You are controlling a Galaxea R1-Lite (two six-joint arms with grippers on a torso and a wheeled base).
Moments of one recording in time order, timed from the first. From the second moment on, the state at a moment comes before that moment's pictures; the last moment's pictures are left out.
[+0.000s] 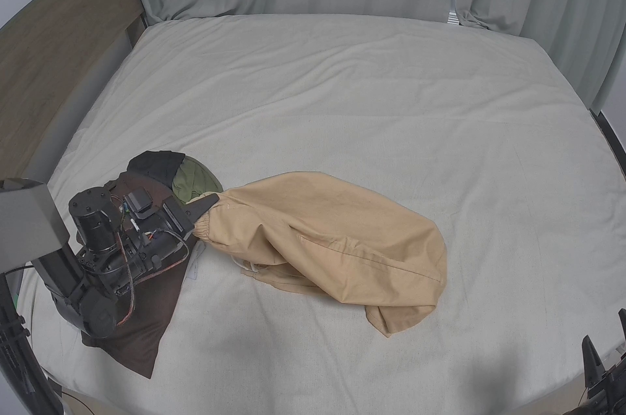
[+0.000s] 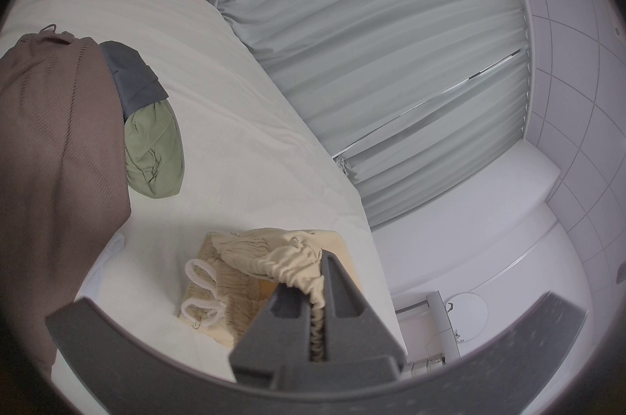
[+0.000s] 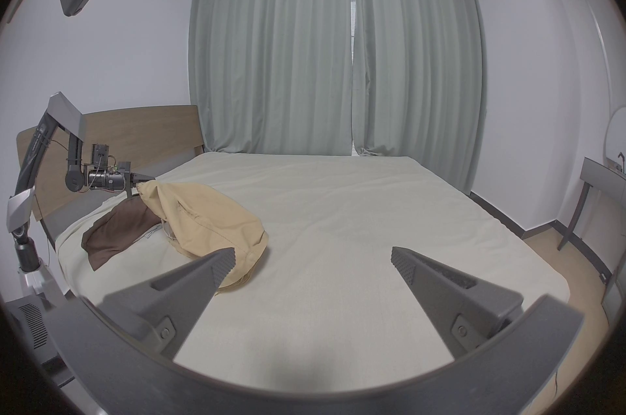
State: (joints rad) left arm -0.20 2.03 -0.46 -1.55 -0.40 -0.84; right arm 0.01 0.02 -0.02 0.00 0.03 -0.03
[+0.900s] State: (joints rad) left arm -0.21 2.03 -0.46 -1.55 -0.40 -0.84; right arm 0.12 0.47 -0.39 -0.07 0.10 0.18
